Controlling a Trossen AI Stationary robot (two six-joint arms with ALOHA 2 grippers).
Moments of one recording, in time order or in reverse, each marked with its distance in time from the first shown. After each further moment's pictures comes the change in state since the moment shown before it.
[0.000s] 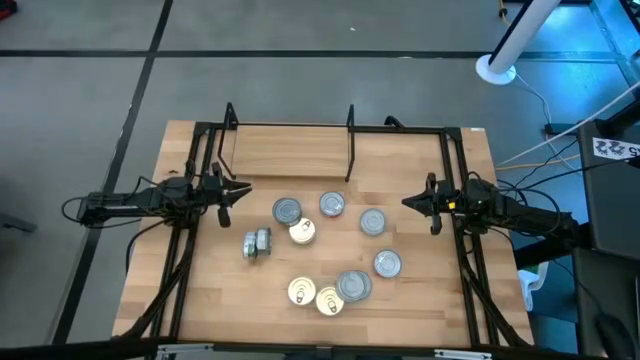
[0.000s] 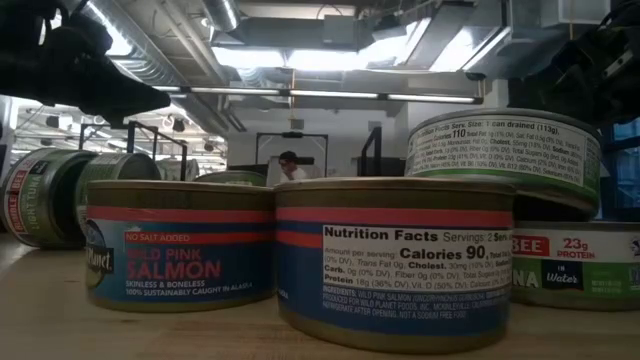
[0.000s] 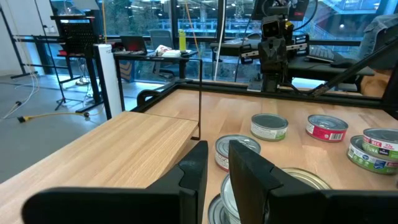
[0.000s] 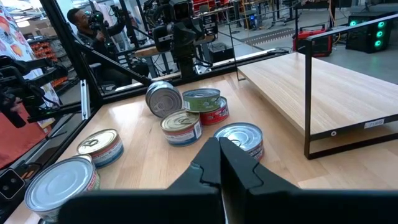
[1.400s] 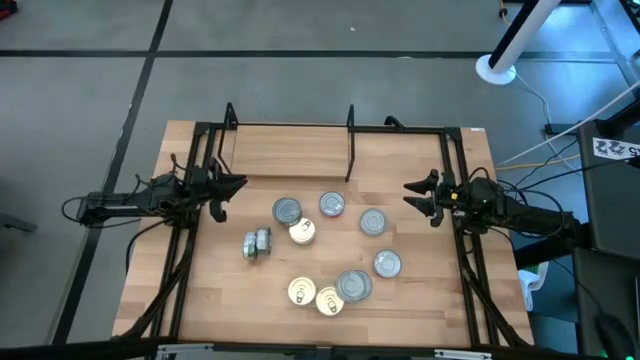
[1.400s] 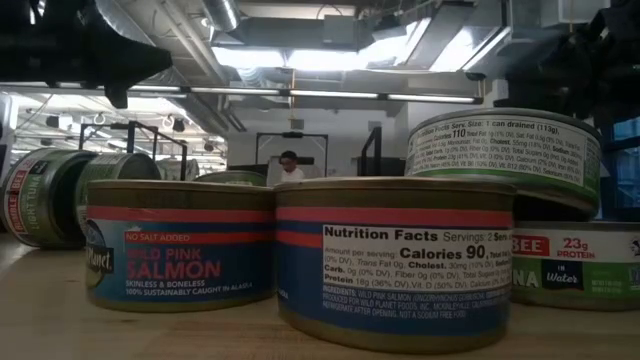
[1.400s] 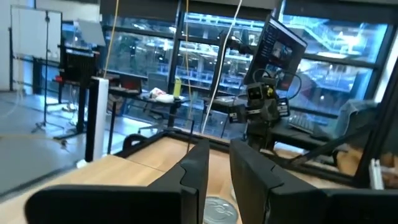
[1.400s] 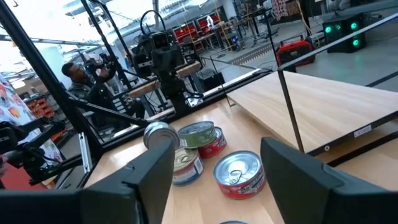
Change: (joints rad) left arm 0.000 0.012 -0.003 0.256 0.000 -0.127; right arm 0.000 0.035 0.028 0.122 0.105 0.184
